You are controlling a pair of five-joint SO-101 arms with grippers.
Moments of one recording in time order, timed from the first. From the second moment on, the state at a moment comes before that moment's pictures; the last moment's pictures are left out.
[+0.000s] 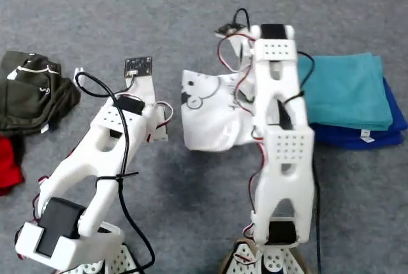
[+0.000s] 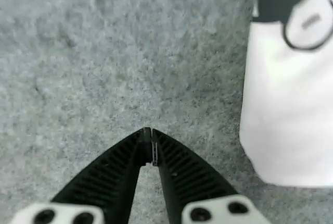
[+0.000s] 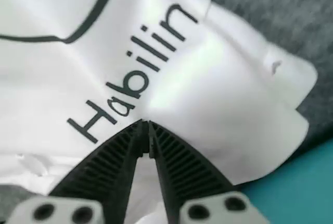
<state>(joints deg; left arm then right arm) 14.6 -9.9 35.3 56.4 13.9 -3.4 49.9 -46.0 101.2 29.0</state>
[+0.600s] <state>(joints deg) 17.8 -9.6 33.8 40.5 17.2 1.5 26.3 -30.6 101.1 32.1</state>
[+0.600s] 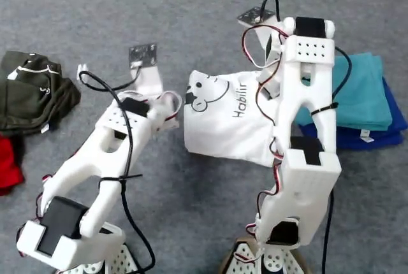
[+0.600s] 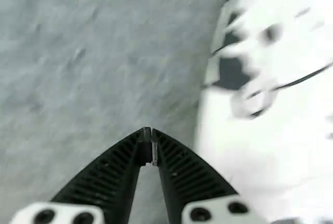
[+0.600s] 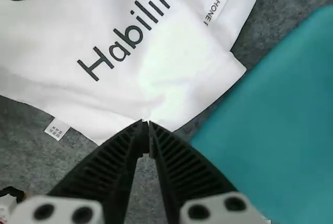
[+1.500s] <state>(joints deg) 13.6 77.4 -91.4 83.2 16.6 4.4 39.3 -22.1 66.9 28.6</state>
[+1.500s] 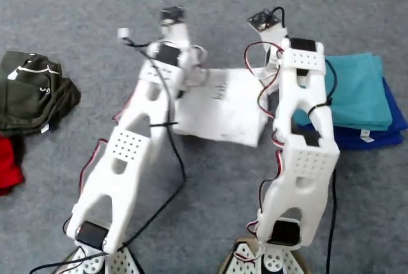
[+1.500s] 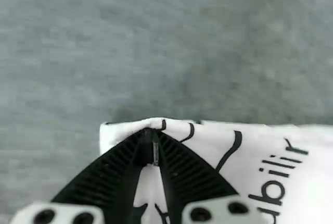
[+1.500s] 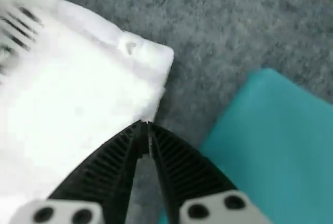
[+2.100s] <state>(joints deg) 14.7 77.4 -93.4 91.1 16.0 1.2 49.9 -68.5 100.5 28.3</state>
